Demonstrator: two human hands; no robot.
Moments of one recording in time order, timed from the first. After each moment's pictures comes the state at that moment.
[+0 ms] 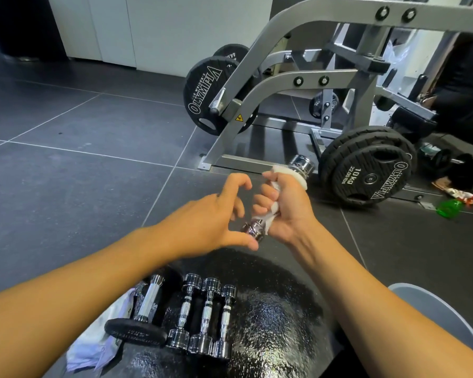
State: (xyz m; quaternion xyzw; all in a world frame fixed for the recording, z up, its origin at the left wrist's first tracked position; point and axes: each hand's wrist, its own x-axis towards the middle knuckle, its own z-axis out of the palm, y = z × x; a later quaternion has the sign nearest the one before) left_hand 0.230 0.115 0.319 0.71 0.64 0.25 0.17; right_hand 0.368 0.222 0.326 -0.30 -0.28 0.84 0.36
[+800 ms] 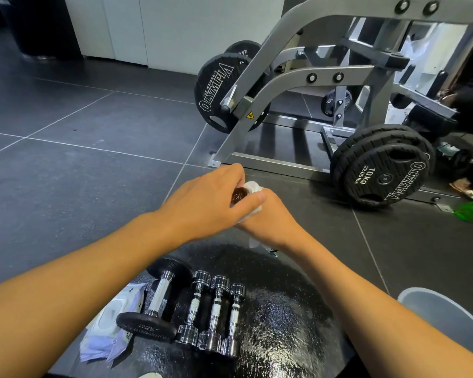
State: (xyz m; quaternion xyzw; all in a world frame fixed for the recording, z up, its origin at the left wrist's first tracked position) left_hand 0.214 0.114 0.333 0.69 0.68 0.26 0.02; right_hand 0.349 0.189 0.317 -0.26 -0.87 0.36 0.22
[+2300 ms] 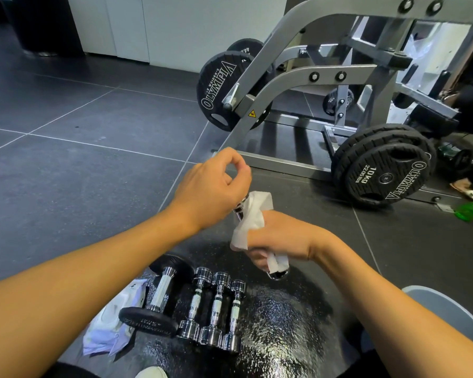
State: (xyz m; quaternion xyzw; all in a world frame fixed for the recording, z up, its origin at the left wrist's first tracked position) left_hand 0.216 0.117 0.334 0.59 0.66 0.46 0.09; right_hand 0.378 0.191 0.310 -0.25 -0.75 0.62 -0.06
